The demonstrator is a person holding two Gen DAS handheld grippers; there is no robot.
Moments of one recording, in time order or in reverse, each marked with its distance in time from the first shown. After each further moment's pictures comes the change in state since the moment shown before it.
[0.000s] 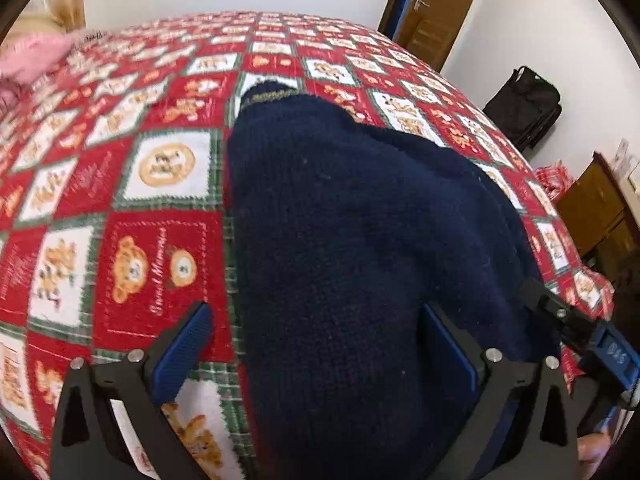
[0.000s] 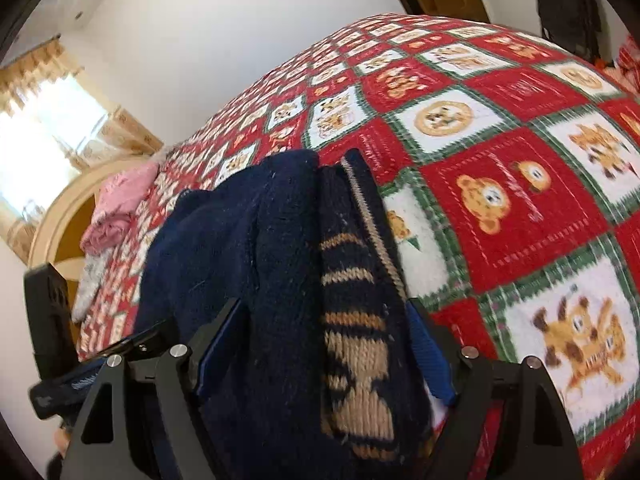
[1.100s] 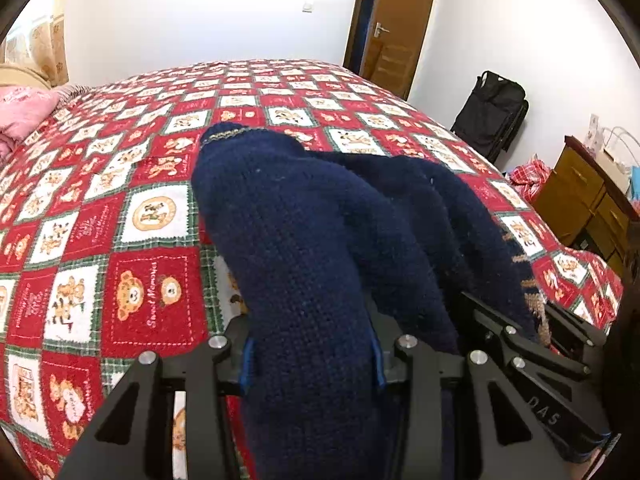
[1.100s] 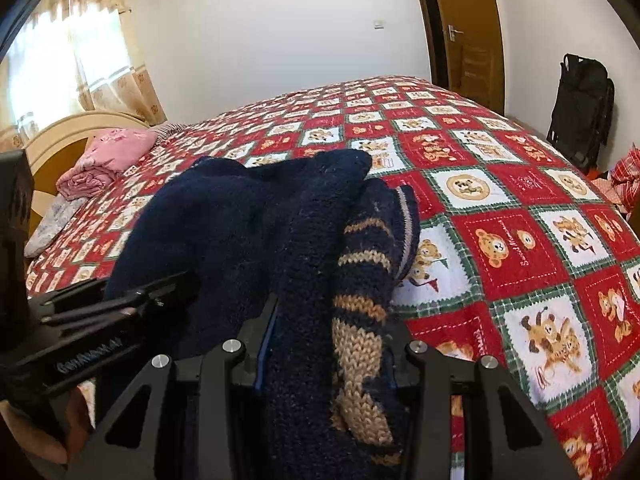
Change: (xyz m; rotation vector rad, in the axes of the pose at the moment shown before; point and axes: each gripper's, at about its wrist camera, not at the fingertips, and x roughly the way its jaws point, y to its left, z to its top) left arm -0.037 -0.030 -0.015 0.148 -0.169 -0.003; right arm -0.040 0.076 -0.045 -0.273 -0.158 -0.180
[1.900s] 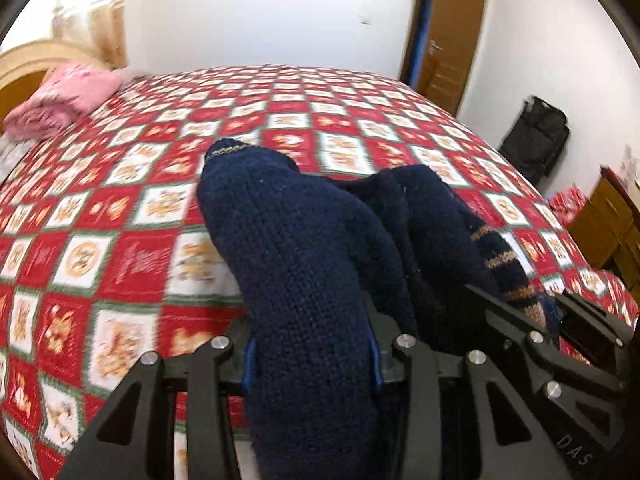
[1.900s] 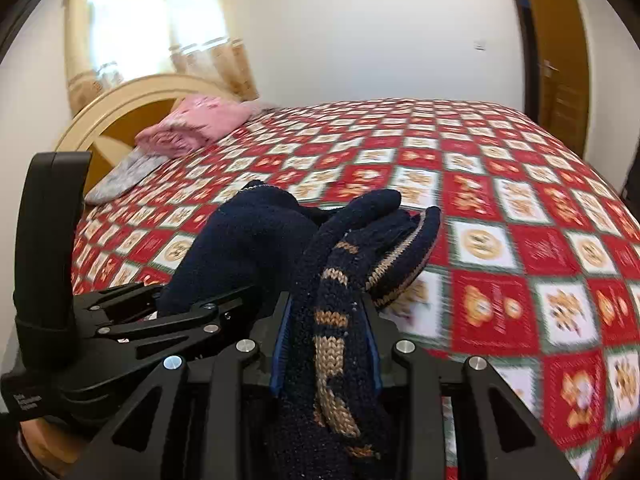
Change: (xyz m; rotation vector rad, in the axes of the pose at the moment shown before) left arm -0.064 0.092 -0.028 -0.143 -0.033 0.152; right arm 0.001 0.160 0.008 -0.222 0.018 0.250
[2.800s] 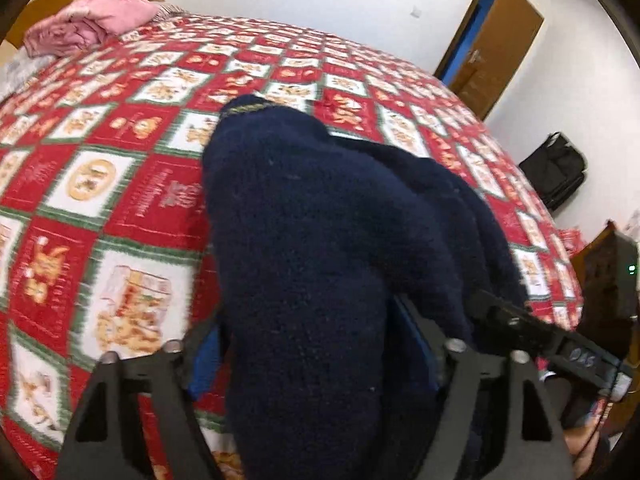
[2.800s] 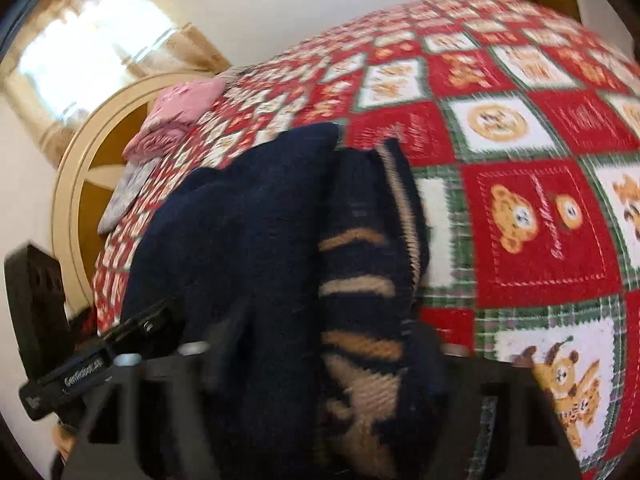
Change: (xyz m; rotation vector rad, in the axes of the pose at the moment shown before) left arm 0.030 0.058 -0.020 -0.192 0.099 -0.095; right arm 0.064 -0.058 -0.025 0.252 0.198 0.116
